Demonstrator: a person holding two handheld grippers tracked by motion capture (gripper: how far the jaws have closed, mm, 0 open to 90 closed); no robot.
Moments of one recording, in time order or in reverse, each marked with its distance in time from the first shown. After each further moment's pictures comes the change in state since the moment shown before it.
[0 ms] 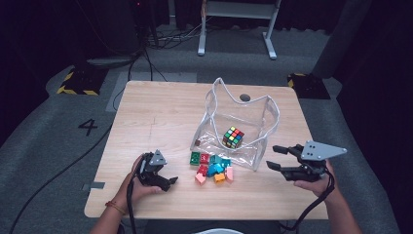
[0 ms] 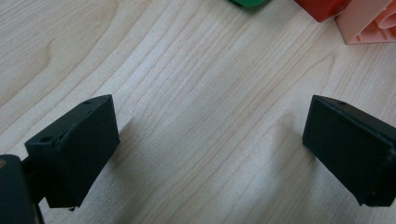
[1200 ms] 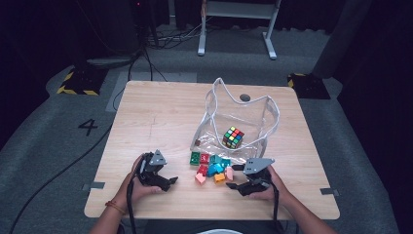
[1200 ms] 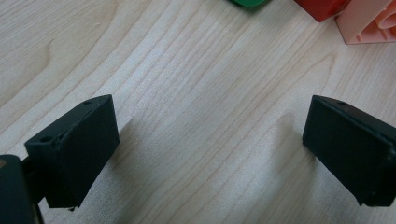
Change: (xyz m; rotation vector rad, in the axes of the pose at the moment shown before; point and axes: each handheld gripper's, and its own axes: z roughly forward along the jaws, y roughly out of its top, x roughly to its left) left arm 0.000 0.000 0.000 0.002 -0.005 -0.002; right arm 0.038 -0.057 0.136 0.230 0.137 -0.021
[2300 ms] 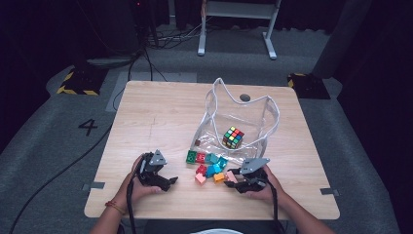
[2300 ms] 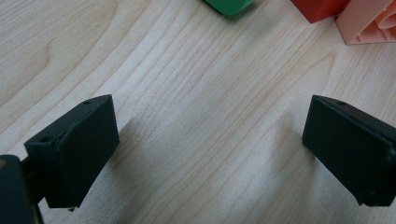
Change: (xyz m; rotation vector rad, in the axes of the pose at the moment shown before) left arm 0.000 0.000 0.000 0.001 -0.001 0.002; right arm -0.005 -0.008 0.015 0.017 0.028 0.009
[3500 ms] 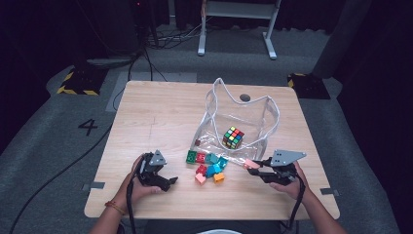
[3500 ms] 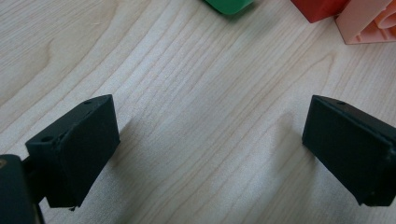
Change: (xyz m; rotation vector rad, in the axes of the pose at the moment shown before) left arm 0.000 0.000 0.000 -0.003 0.004 0.000; right arm -0.022 -0.002 -0.085 -0.122 -0.082 0.010
